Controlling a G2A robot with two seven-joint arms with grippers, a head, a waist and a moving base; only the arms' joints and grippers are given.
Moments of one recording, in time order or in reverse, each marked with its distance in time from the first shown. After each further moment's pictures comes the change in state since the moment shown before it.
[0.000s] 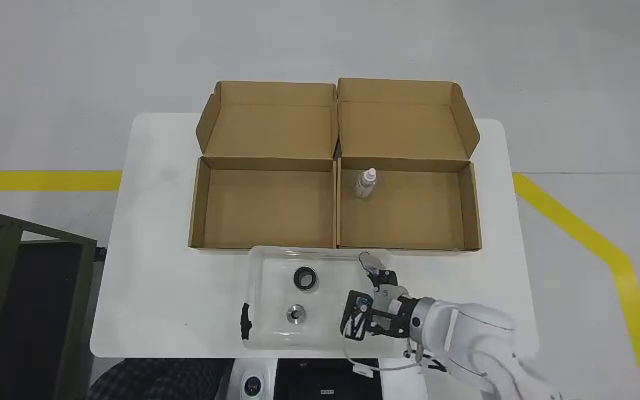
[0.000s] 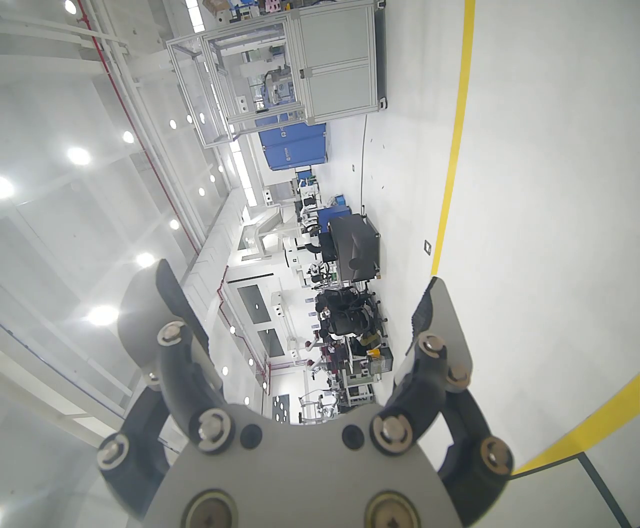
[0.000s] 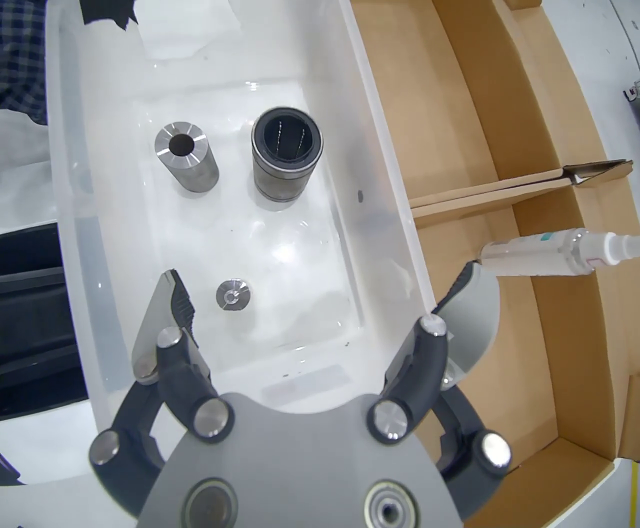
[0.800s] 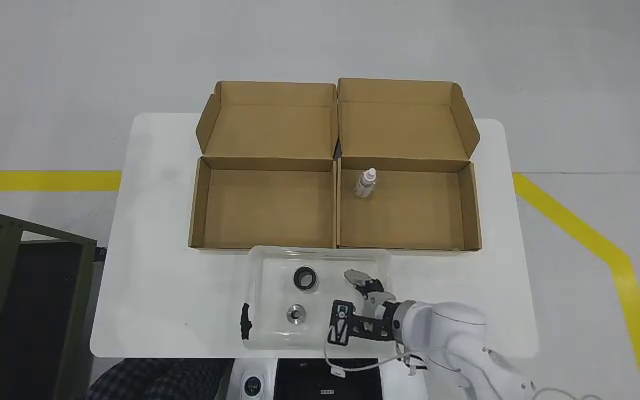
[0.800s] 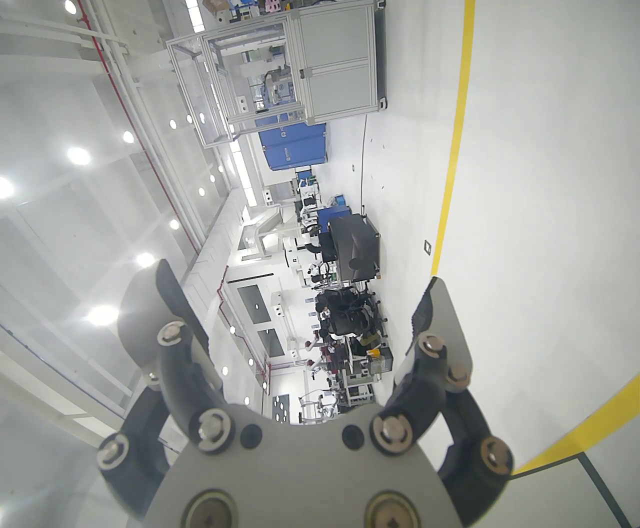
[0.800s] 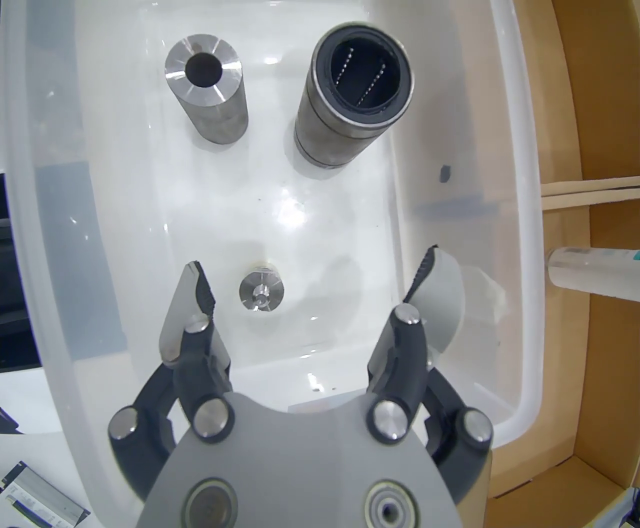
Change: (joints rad) left arm 0.000 0.000 0.000 0.000 0.000 0.000 0.000; right arm 0.074 -0.008 -0.125 0.075 -0.038 -0.023 0.126
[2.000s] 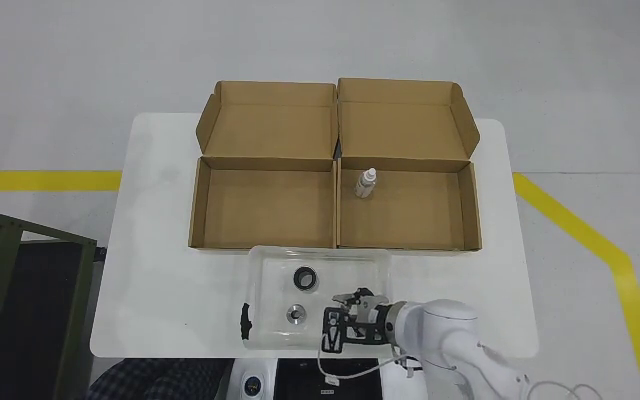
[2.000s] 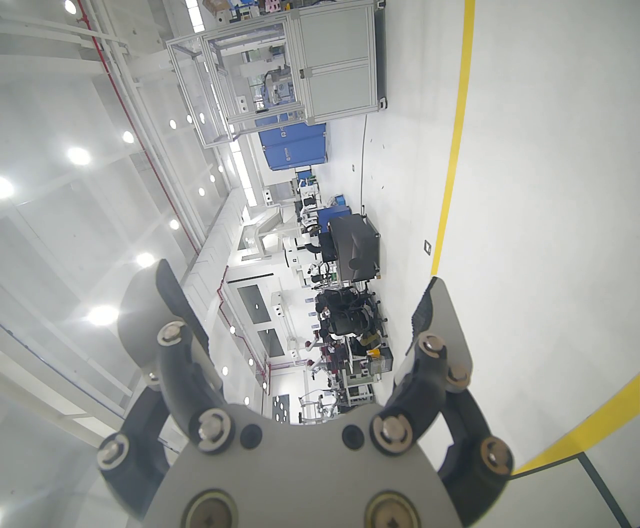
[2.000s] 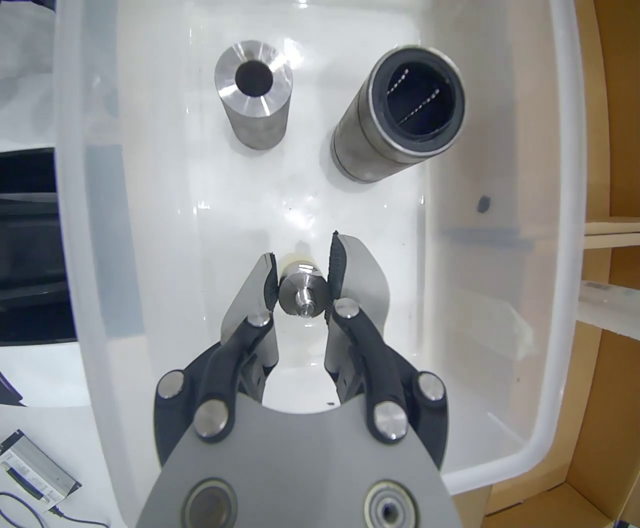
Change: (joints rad) left arm 0.000 0.000 0.000 0.000 0.000 0.000 0.000; right arm 0.054 0.000 -0.040 -0.003 0.085 -0.047 0.062
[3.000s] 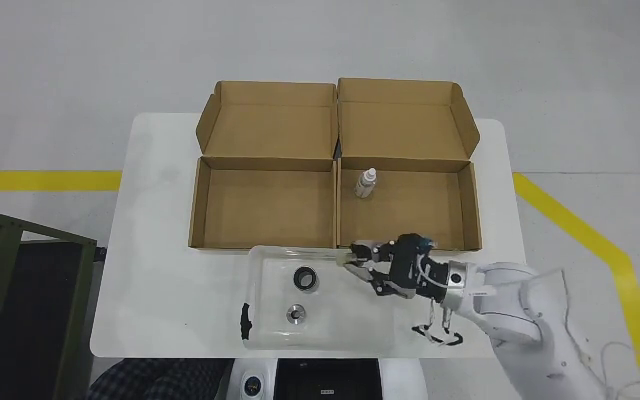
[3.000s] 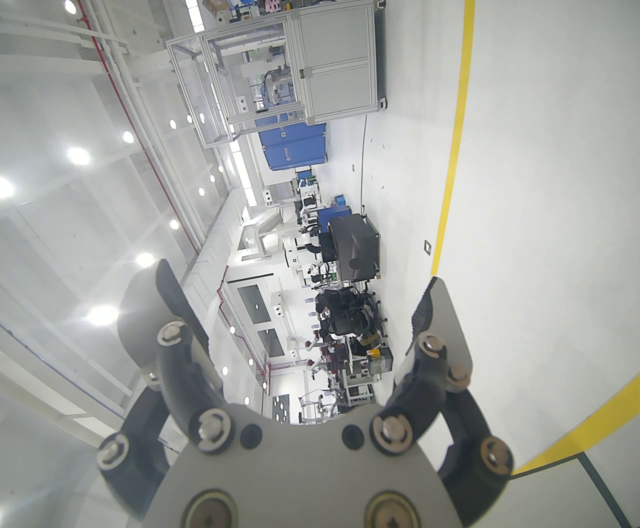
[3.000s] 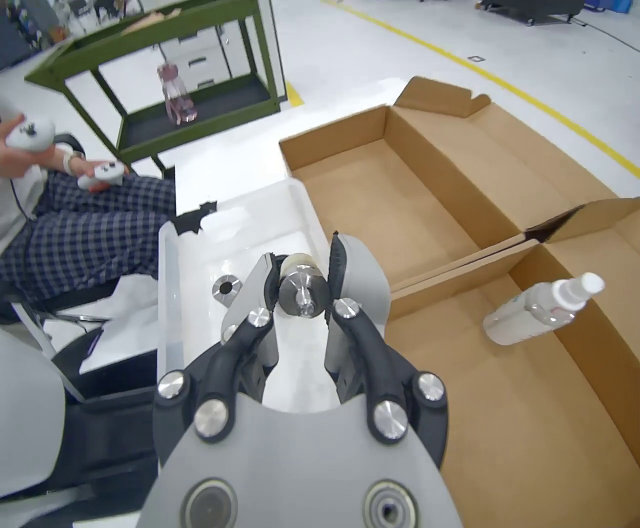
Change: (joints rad) left arm 0.000 0.000 0.000 0.000 0.000 0.000 0.000; right arm 0.006 0.034 0.345 0.046 0.703 0.037 -0.299
